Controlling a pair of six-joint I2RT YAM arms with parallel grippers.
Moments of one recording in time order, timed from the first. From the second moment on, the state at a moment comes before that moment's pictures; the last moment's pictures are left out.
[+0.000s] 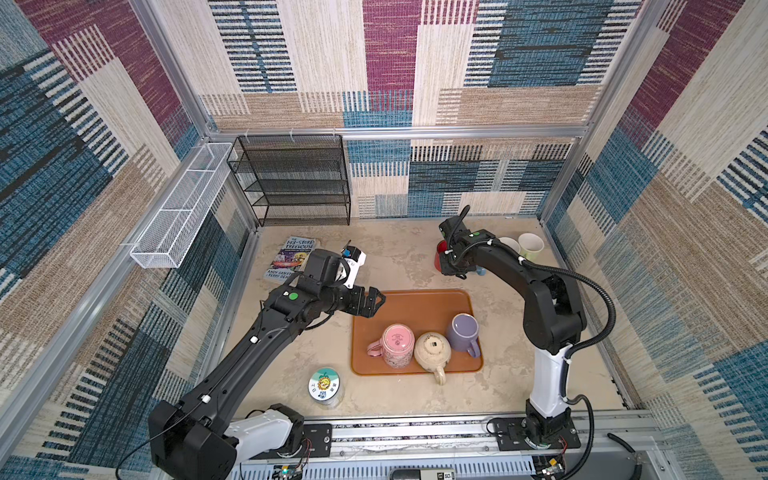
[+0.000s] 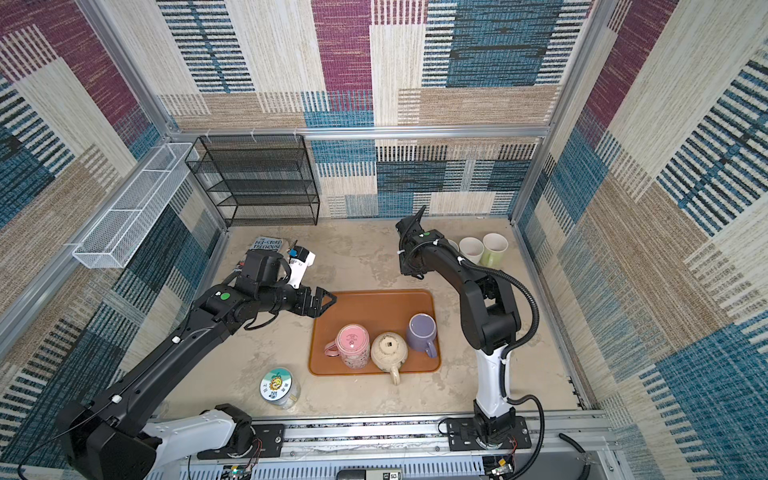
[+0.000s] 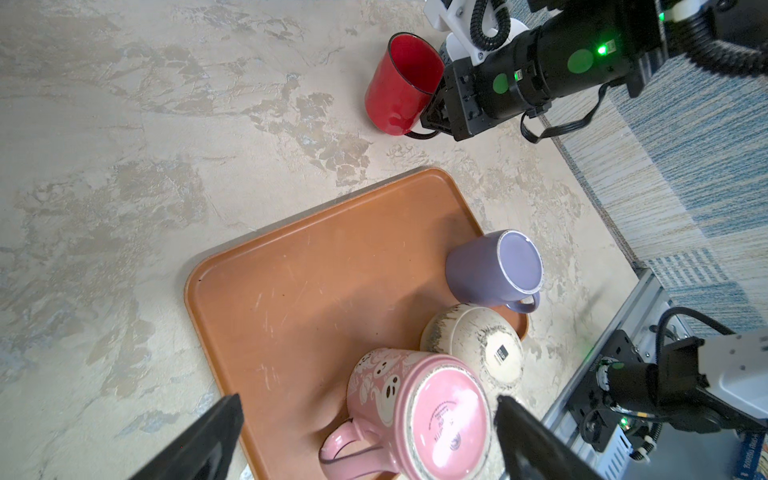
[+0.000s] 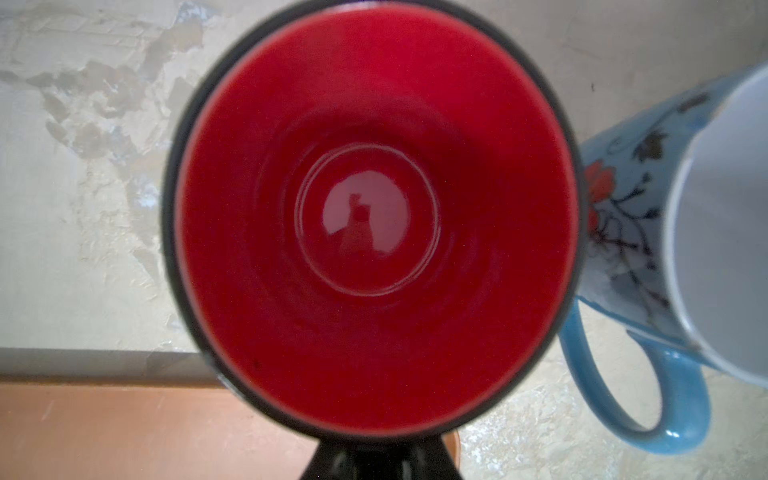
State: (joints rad) left arm -0.46 1.20 1.11 -0.70 0.32 -0.19; right arm 0.39 2.01 1.65 -0.83 0.20 0.29
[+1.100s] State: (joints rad) left arm -0.46 1.22 1.11 -0.70 0.32 -0.19; right arm 0.35 2.03 1.61 -0.76 0.22 0.26
